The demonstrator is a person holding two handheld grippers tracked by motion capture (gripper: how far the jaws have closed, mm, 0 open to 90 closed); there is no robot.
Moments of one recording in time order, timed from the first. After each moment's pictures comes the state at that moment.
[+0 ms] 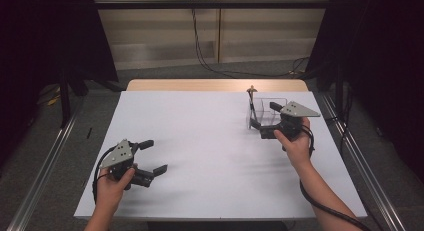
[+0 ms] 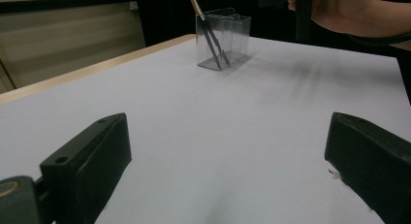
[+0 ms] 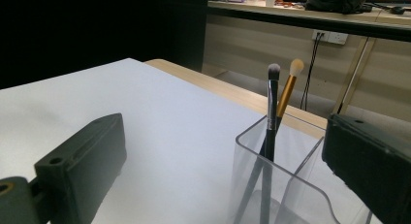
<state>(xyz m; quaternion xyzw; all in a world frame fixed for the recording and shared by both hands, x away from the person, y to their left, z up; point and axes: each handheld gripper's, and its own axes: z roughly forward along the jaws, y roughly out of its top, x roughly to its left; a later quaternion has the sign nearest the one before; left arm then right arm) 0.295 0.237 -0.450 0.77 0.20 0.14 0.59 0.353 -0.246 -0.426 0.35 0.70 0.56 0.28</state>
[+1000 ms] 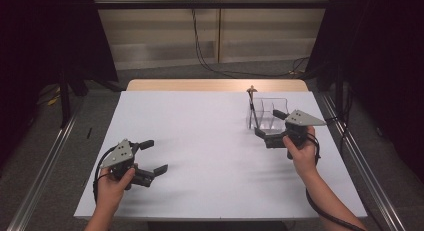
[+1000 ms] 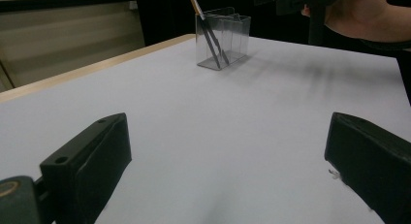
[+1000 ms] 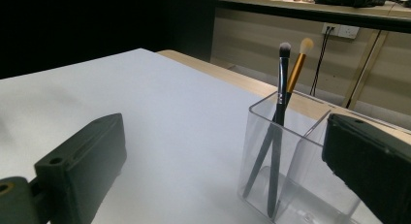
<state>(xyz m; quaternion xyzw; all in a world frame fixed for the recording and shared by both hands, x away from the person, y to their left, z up) 0.296 0.236 -0.451 0.77 0.20 0.14 0.59 0.331 -0.255 -0.434 0.35 0.71 0.55 0.27</state>
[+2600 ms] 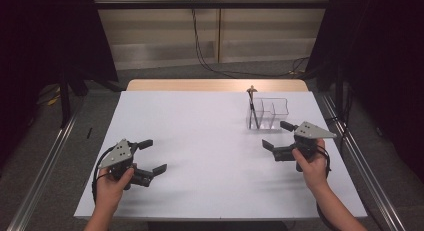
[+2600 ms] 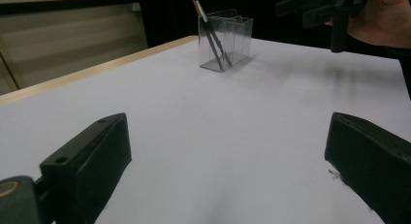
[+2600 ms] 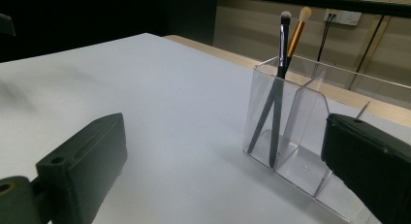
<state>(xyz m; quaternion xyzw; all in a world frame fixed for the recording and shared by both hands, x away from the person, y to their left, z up) 0.295 0.238 -0.450 0.77 0.20 0.14 0.59 0.297 -0.272 -0.443 0.35 0.72 0.54 0.26</state>
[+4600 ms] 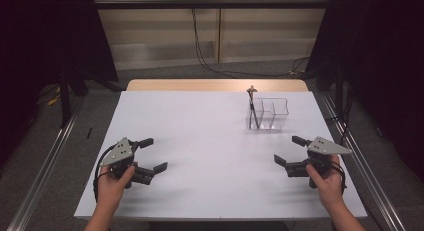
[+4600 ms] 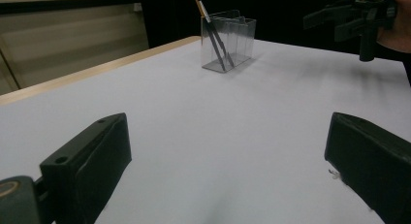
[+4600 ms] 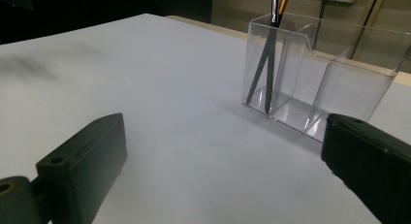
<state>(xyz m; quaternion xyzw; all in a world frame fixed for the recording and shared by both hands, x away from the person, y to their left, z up) 0.300 0.237 -0.451 0.77 0.20 0.14 0.59 0.256 -0.297 -0.454 0.37 0.73 0.52 0.24</state>
